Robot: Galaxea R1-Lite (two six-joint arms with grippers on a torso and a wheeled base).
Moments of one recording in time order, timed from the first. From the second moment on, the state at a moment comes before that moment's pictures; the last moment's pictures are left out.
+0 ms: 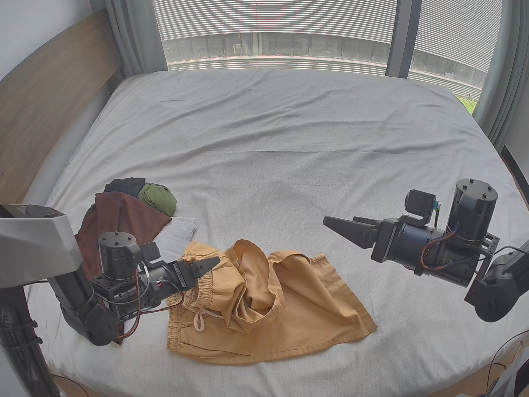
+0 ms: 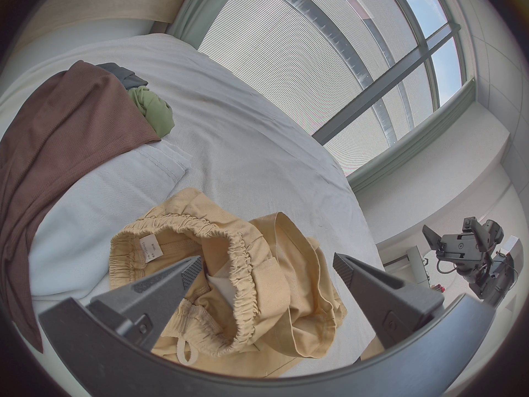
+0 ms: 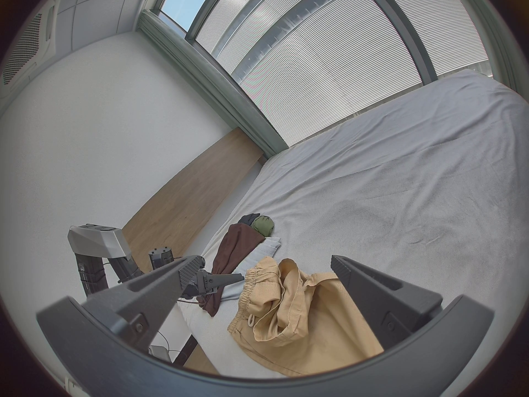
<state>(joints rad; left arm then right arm) -0.32 2.11 -0.43 -1.29 -0.26 -0.58 0.53 1.74 -0.55 -1.05 0.26 0.45</state>
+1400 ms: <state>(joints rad) -0.38 2.31 -0.61 -1.39 -0.20 -0.64 0.52 1.75 -0.55 -1.06 0.26 0.45</state>
